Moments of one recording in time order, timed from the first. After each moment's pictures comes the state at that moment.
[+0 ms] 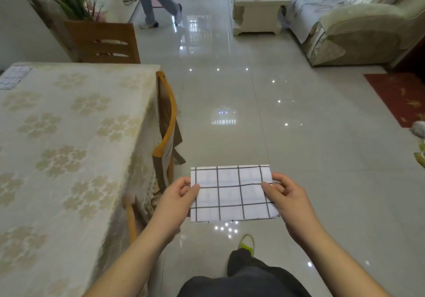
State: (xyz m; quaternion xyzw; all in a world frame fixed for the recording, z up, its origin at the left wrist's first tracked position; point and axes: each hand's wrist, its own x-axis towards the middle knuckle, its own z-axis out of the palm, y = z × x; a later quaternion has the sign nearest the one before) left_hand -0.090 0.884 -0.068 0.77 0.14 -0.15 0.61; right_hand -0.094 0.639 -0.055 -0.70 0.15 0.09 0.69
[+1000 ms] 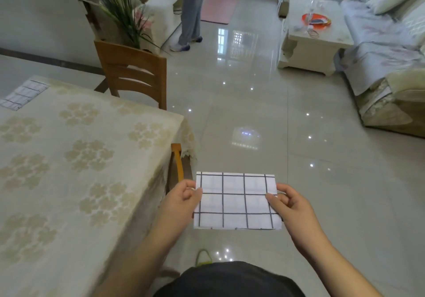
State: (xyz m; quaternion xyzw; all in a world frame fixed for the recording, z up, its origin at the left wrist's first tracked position) left_hand 0.273 0.923 -0.066 0.76 0.22 -0.06 0.61; right_hand 0.327 0.677 -0.052 -0.73 0.06 0.18 0.65
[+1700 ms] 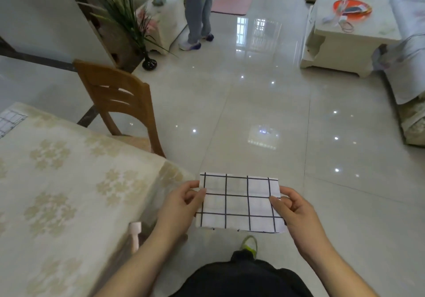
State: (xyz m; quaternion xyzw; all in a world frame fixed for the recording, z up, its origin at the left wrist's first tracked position) left_hand 0.546 0.906 -0.082 0.79 0.27 -0.04 0.54; right_hand 0.609 0.661 -0.081 -0.72 0.06 0.22 0.65
